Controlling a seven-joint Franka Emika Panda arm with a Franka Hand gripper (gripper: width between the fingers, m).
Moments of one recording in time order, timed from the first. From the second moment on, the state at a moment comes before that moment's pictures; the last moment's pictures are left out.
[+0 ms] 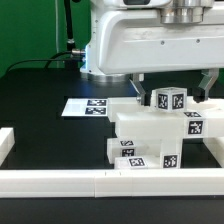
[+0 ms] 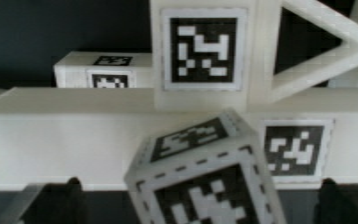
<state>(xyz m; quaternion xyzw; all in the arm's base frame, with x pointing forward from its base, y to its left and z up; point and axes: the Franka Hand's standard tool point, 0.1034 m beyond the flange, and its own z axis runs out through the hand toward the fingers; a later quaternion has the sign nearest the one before) 0.642 0.042 0.119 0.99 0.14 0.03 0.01</state>
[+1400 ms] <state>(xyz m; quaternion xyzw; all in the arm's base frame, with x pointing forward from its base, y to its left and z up) 0.640 0.036 0.115 0.99 -0.10 0.03 0.00</state>
